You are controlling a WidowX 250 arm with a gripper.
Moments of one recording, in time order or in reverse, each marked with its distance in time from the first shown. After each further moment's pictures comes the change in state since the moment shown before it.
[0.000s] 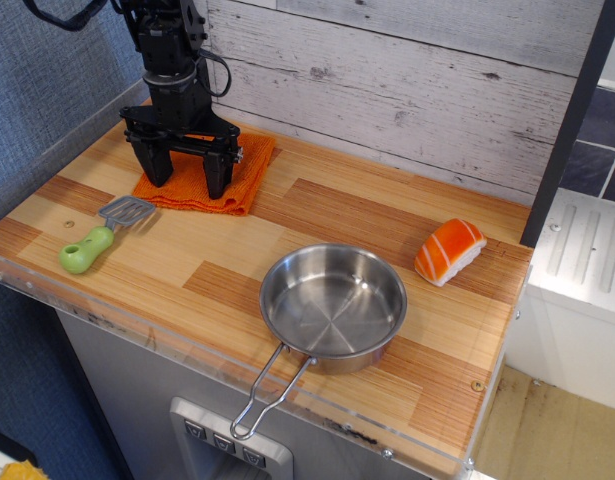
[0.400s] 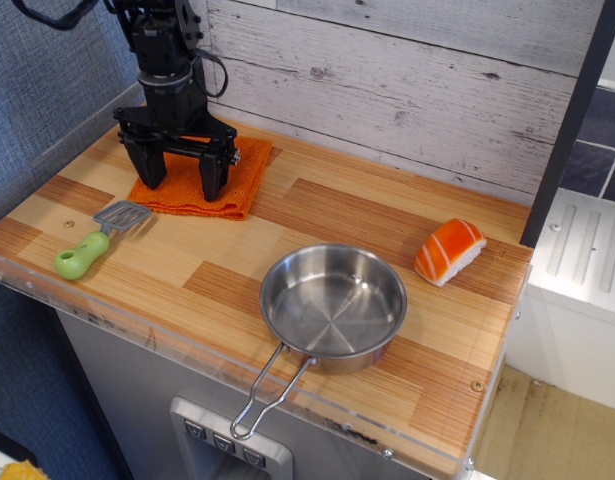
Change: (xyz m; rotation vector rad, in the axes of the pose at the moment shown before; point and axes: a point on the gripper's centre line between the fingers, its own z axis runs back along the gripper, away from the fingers) arm -0.007 -0.003 0.010 -0.006 -0.023 0.011
